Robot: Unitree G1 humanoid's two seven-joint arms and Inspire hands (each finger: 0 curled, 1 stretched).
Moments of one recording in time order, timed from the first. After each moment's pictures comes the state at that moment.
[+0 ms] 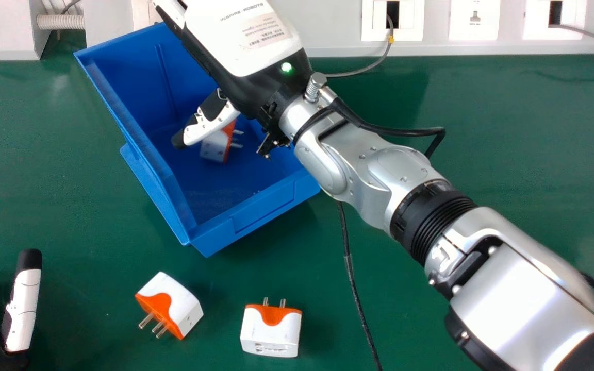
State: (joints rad) left arm -0.14 0.33 0.30 1.19 0.02 -0.92 0.35; right arm -1.22 0.03 0.62 1.15 -0.87 -0.26 -0.53
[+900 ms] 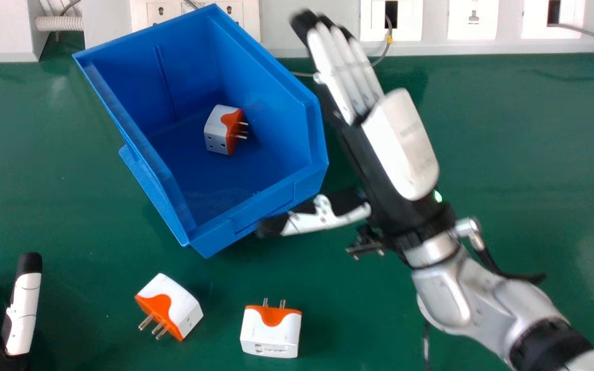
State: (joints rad) left arm -0.12 0.33 0.30 1.18 0.04 -0.91 0.37; right arm -0.61 -0.28 0.49 0.81 -0.84 -0.76 -0.96
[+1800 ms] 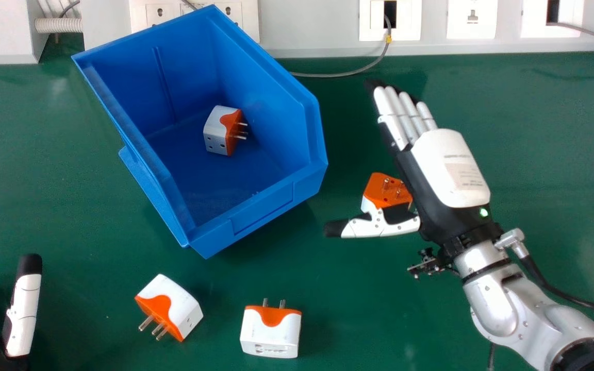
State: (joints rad) left arm -0.11 0.34 0.28 1.18 0.04 -0.90 0.37; right arm -0.59 -0.35 0.41 0.99 -0.75 -0.62 -0.63
